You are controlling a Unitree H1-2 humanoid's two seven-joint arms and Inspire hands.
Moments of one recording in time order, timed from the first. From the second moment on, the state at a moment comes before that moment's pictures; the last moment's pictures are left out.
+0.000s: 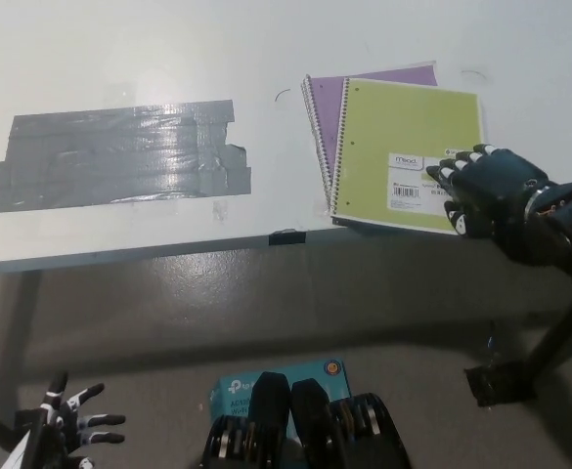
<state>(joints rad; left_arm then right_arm) 0.11 0.32 0.10 -0.08 -0.26 0.44 -0.19 -0.87 -0.52 0.67 0.53 -0.94 -0.03 0.44</state>
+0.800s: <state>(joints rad) 0.11 0.32 0.08 -0.08 -0.25 0.43 -0.20 -0.89 -0.49 0.71 0.54 -1.07 0.00 0.37</state>
